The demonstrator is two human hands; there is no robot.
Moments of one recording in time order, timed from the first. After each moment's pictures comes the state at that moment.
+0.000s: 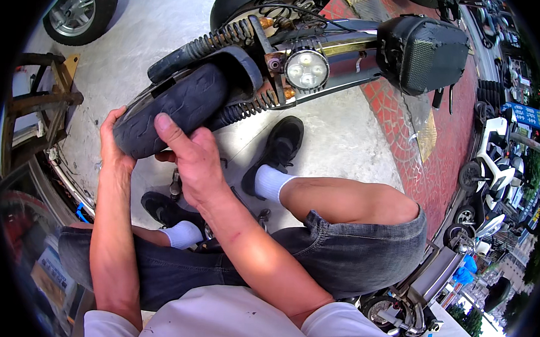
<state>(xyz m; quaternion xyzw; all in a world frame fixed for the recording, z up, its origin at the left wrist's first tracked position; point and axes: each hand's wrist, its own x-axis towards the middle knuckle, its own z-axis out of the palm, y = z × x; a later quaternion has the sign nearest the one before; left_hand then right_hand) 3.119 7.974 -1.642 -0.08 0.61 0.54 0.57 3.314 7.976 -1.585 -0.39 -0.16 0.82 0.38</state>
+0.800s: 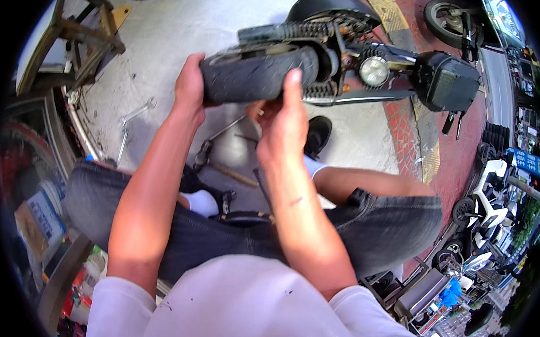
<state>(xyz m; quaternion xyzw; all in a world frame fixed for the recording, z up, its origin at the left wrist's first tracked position) 3.161 7.977 -1.619 -0.01 0.68 0.50 0.54 3.327 7.972 -1.583 -0.52 -0.18 0.72 0.43</state>
